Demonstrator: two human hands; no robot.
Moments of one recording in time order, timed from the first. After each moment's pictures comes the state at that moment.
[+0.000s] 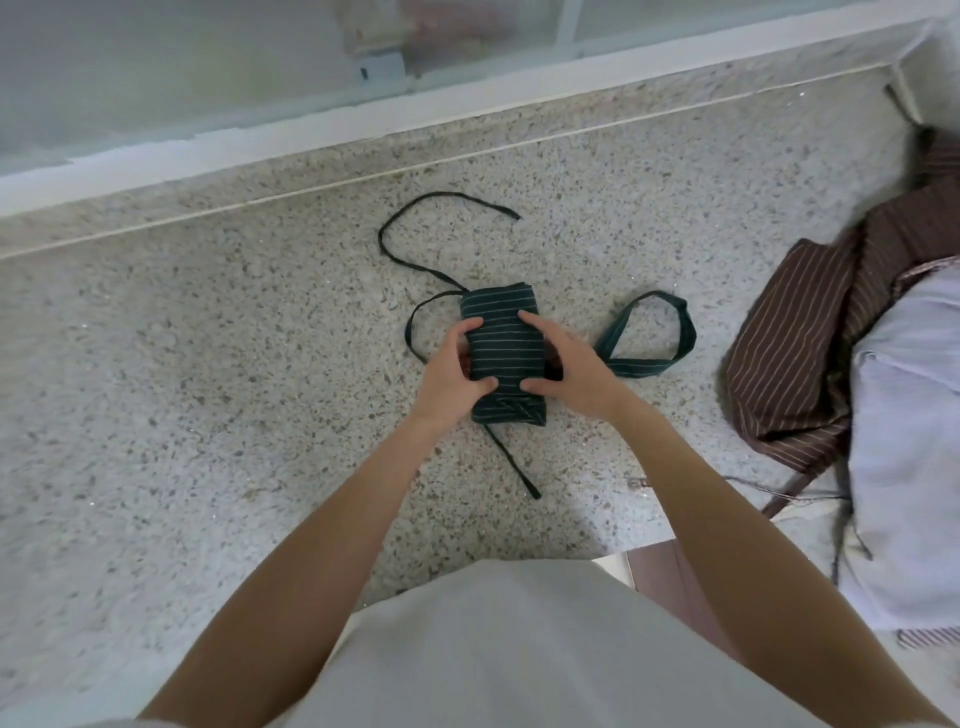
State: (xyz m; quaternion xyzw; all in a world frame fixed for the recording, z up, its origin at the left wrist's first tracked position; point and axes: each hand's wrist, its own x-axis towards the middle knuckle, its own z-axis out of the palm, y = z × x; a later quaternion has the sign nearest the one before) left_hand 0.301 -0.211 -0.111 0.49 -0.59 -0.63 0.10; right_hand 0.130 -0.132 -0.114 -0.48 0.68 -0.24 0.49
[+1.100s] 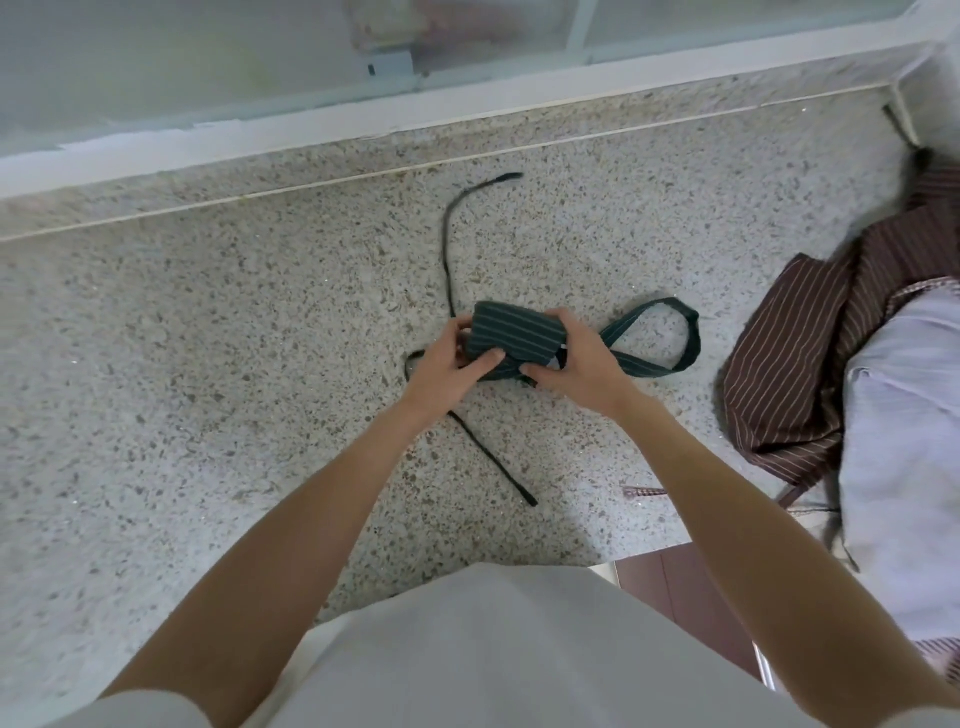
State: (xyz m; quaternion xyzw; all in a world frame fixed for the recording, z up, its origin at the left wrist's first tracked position) left_hand 0.302 -0.229 -0.106 0.45 -0.63 -0.63 0.08; right_hand 0.124 -0.146 -0.099 -0.53 0.71 -0.27 0.38
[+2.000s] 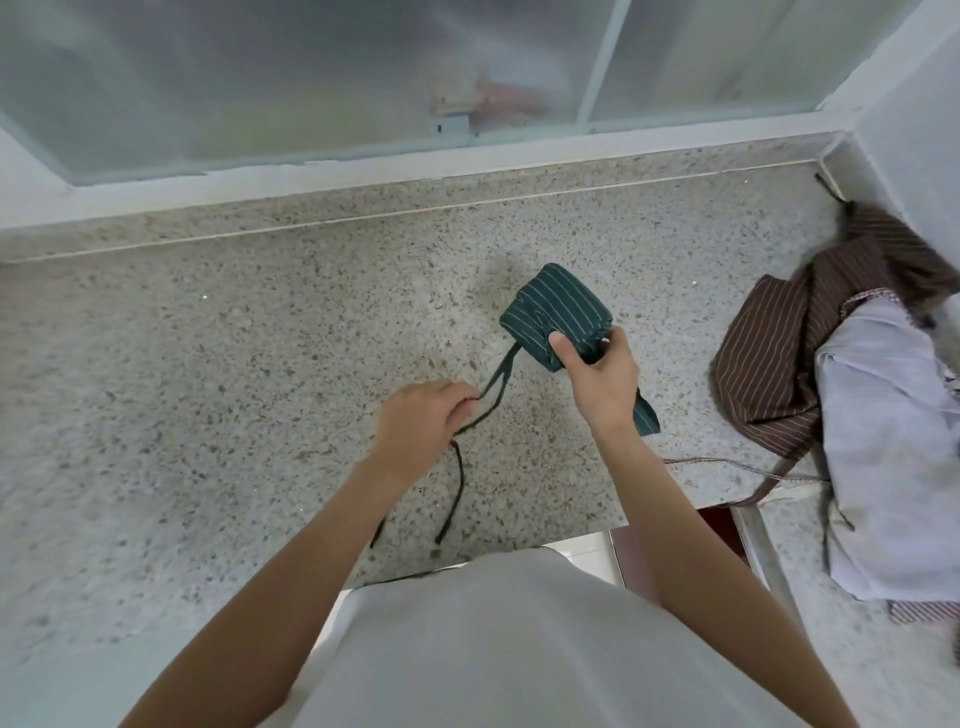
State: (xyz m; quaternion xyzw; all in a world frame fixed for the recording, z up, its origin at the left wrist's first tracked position) left_hand 0.424 -0.164 -0.052 0.34 -0.90 -0.19 0.18; right_hand 0.228 -0.096 -0.019 -0.25 0.82 -0.45 0.24
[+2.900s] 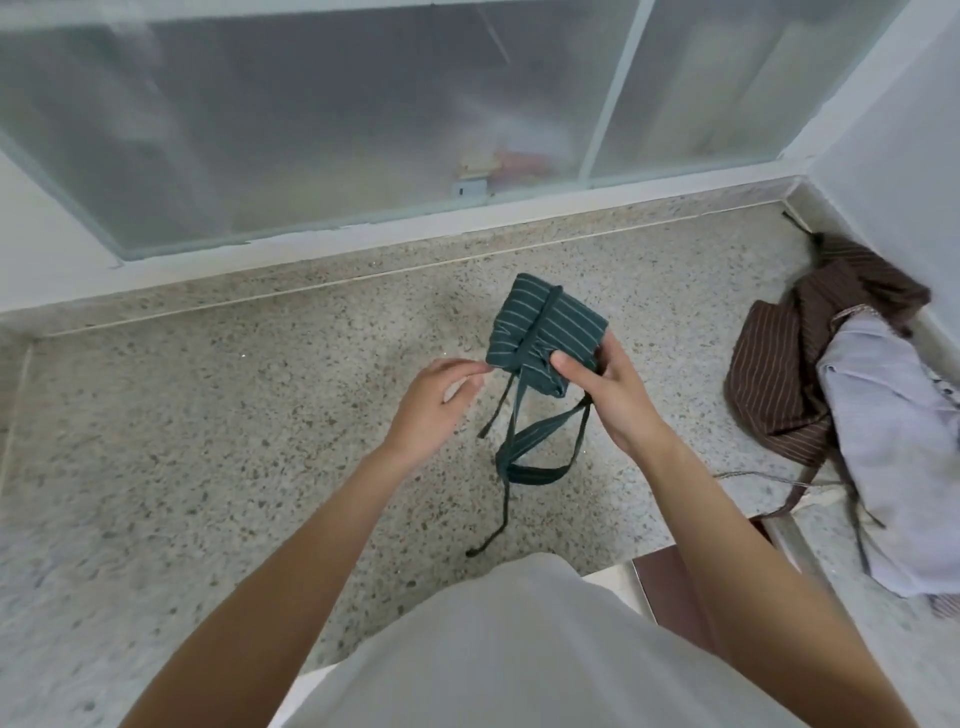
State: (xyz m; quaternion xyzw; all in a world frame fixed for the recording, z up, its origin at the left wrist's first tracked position) left_hand 0.452 -0.219 -0.004 0.36 -0.75 -0.53 0.17; right_hand 0.272 -0.113 0.032 -0.32 0.61 -0.58 0.43
